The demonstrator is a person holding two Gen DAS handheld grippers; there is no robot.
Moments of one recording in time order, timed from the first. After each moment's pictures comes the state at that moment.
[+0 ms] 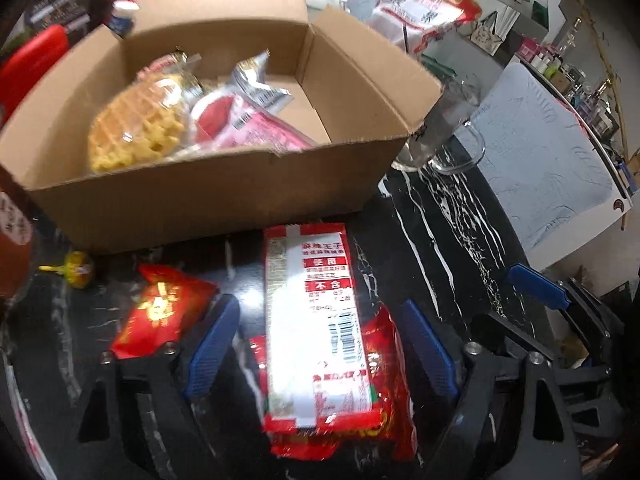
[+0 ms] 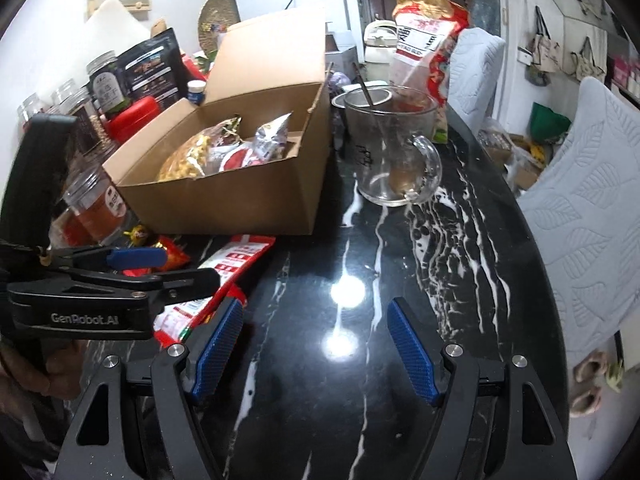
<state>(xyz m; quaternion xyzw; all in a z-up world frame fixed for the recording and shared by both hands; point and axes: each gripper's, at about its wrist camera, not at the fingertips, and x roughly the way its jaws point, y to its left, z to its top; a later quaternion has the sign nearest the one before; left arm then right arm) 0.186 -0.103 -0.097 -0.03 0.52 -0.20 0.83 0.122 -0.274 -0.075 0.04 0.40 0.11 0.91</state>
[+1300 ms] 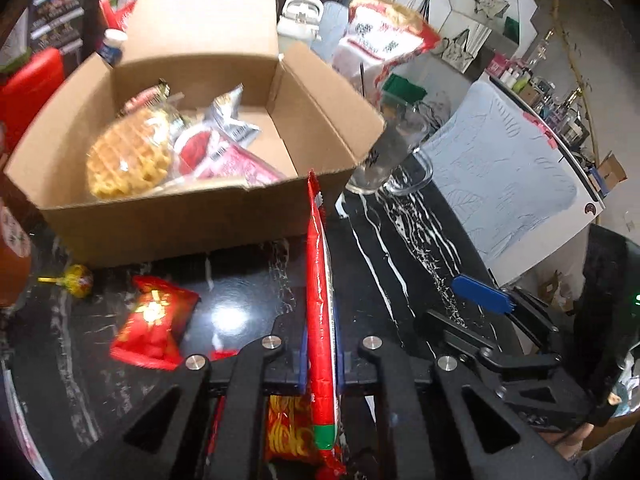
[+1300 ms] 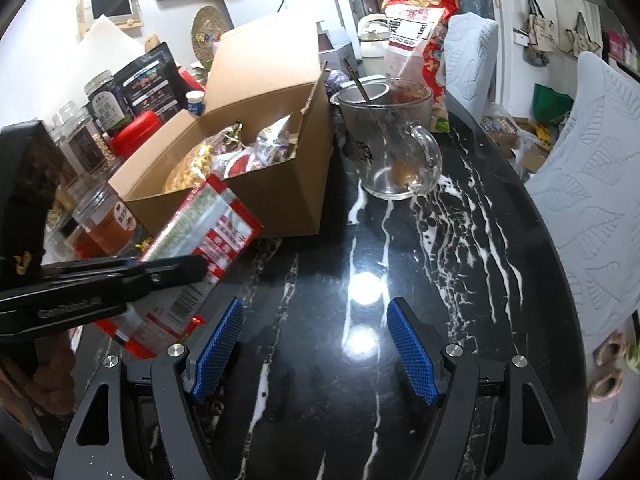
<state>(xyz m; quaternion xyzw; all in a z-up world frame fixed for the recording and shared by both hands) 0.164 -0.092 -0.059 -0.05 0.47 -0.25 0.85 0.120 -0.276 -0.073 0.08 0.40 0.12 0.90</state>
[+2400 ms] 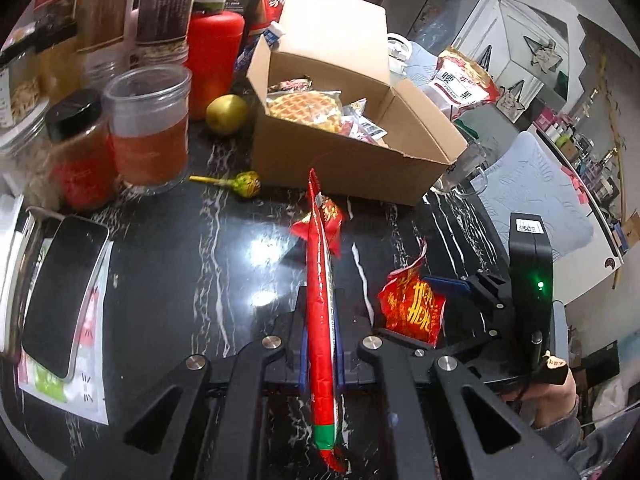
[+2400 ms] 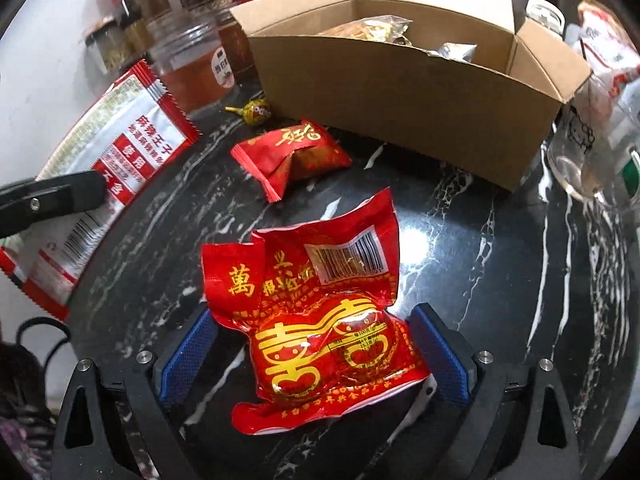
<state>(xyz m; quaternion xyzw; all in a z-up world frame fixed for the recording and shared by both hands) 0.077 0.037 -0.062 -0.12 0.46 -0.14 0.87 0.115 -0.146 -0.127 -0.10 0.49 0.25 0.83</state>
